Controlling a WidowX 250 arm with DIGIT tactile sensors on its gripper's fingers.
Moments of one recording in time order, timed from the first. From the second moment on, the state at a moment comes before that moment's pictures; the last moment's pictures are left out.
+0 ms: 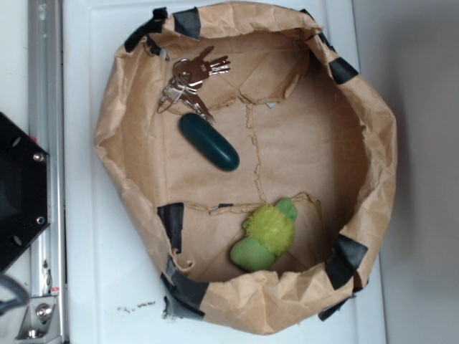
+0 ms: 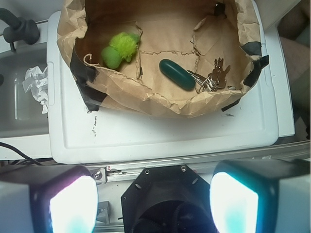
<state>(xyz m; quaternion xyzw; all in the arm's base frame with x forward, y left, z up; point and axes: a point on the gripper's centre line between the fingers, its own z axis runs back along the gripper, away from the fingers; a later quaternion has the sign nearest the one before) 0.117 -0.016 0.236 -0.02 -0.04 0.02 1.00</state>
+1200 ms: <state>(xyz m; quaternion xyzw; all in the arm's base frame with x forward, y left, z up) 0.243 0.025 0.168 0.08 -0.13 0.30 0.94</state>
